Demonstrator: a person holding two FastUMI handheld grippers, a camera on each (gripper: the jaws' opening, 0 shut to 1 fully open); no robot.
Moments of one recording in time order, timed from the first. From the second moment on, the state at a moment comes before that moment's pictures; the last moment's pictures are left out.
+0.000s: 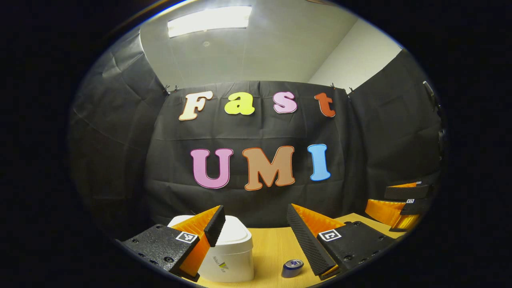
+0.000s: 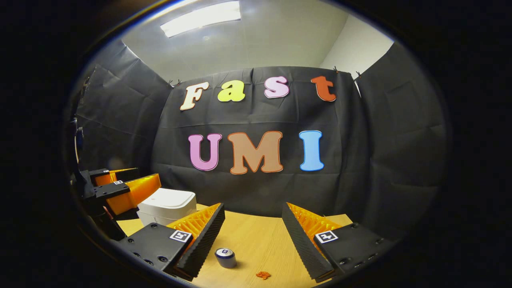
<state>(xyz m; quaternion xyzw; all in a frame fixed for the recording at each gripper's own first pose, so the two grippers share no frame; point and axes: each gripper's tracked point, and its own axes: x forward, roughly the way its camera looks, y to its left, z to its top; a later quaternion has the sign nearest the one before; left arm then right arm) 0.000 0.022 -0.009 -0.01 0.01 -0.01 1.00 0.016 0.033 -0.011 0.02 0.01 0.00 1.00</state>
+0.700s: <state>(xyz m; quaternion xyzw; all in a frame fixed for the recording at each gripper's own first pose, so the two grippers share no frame) 0.027 0.073 -0.039 0.01 0.04 0.04 1.00 0.036 0.039 -0.019 0.01 0.02 0.01 1.00</state>
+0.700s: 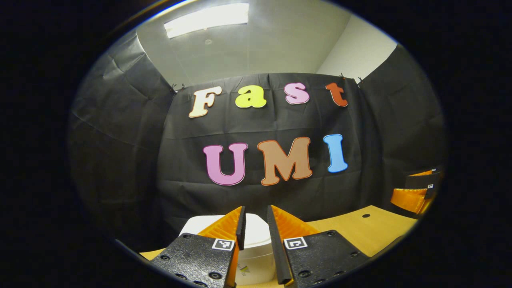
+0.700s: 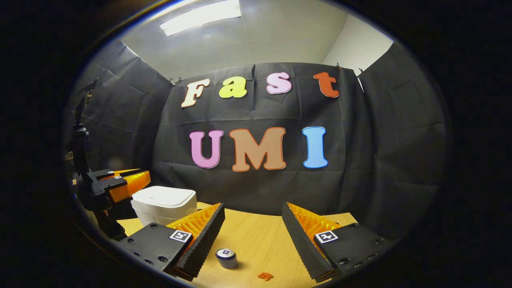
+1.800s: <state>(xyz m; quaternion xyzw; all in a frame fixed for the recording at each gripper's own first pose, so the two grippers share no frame) 0.036 0.122 -0.134 -0.05 0.12 0.08 0.99 0.043 0.040 -0.048 -0.02 0.07 0.00 1.00</state>
